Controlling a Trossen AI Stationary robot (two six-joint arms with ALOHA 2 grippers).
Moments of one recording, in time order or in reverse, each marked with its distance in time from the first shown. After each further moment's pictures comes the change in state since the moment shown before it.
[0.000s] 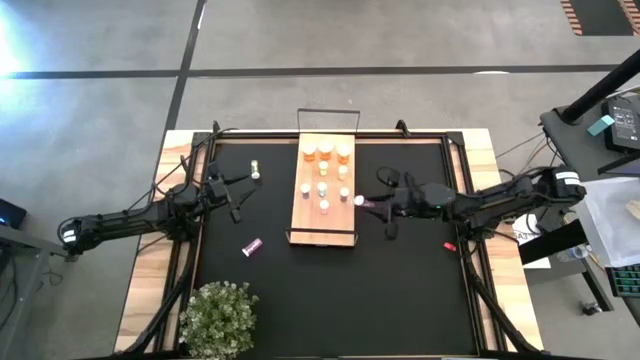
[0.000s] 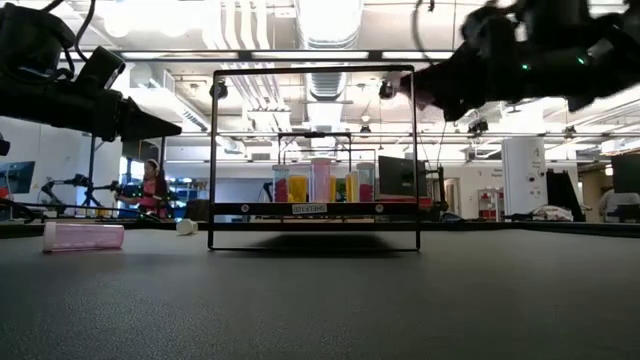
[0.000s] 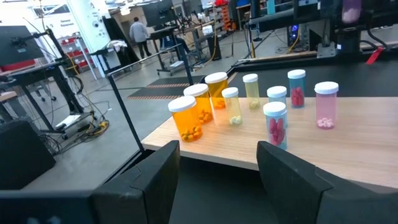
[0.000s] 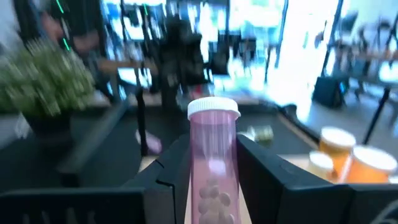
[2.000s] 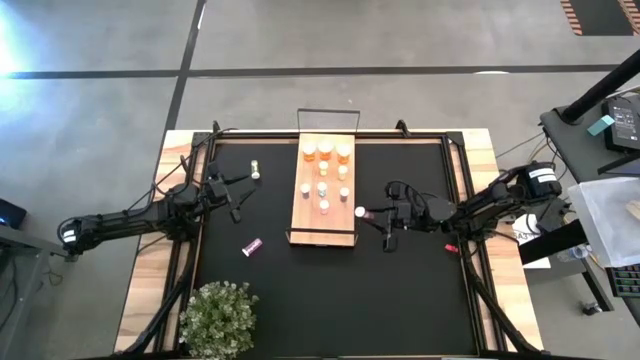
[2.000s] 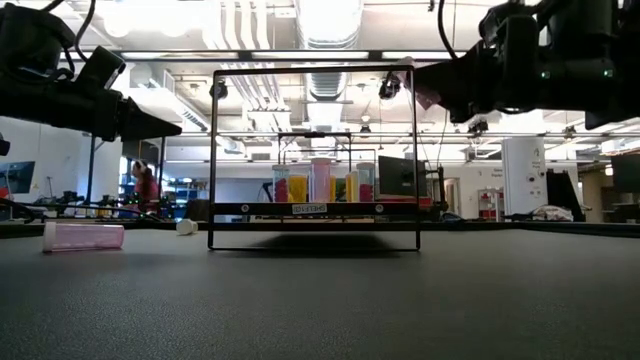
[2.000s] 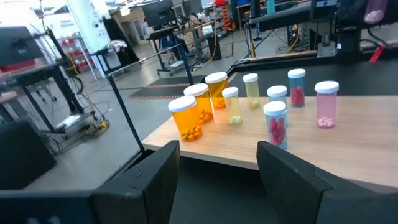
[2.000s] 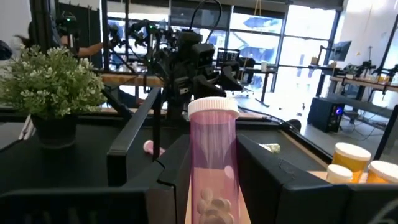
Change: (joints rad) left arm 0.000 0.000 0.000 0.000 0.000 0.003; right arm 0.148 0.226 -0.071 0.422 0.144 -0.068
